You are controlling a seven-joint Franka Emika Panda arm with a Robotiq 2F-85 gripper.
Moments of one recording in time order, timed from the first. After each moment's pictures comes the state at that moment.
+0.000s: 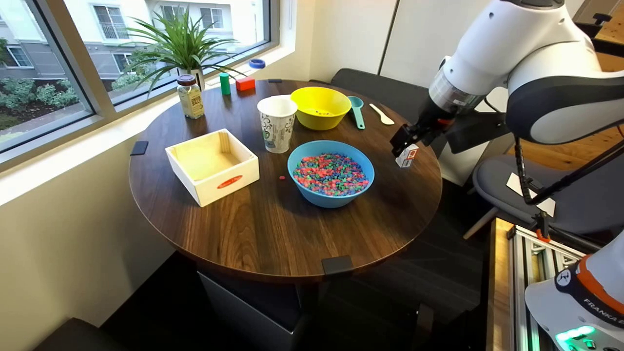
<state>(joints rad) -0.15 -0.38 0.14 -2.63 -0.35 2.45 0.77</state>
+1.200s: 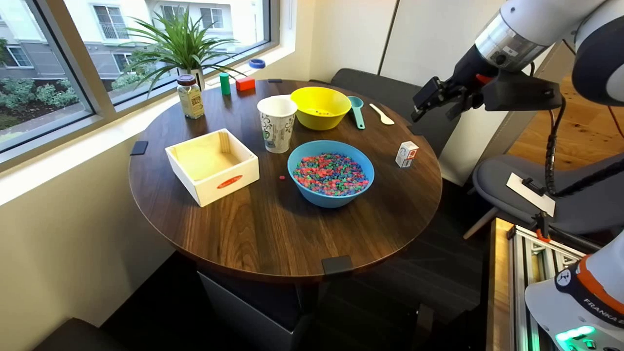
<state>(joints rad) -0.15 -0.63 0.14 -2.63 -0.24 2.33 0.86</state>
